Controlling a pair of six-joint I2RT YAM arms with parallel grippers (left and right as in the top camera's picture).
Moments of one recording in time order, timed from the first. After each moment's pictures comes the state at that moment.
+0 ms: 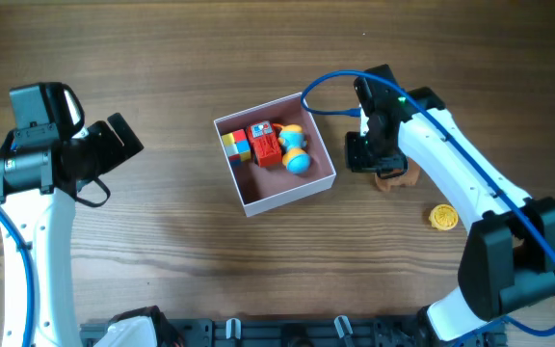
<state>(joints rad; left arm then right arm) 0.21 1.29 1.23 -1.04 0.06 -0.38 0.31 1.75 1.29 -1.03 -0.08 0.30</state>
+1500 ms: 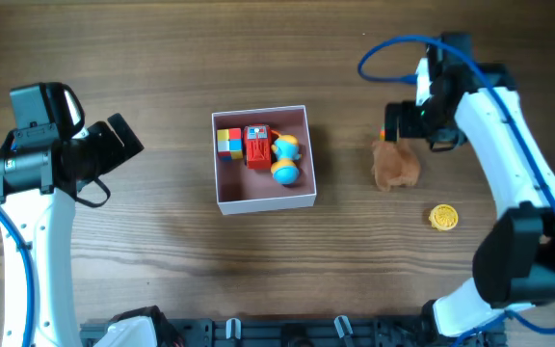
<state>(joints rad) 0.21 1.29 1.23 -1.04 0.05 -0.38 0.05 1.78 1.41 -1.06 0.00 0.07</state>
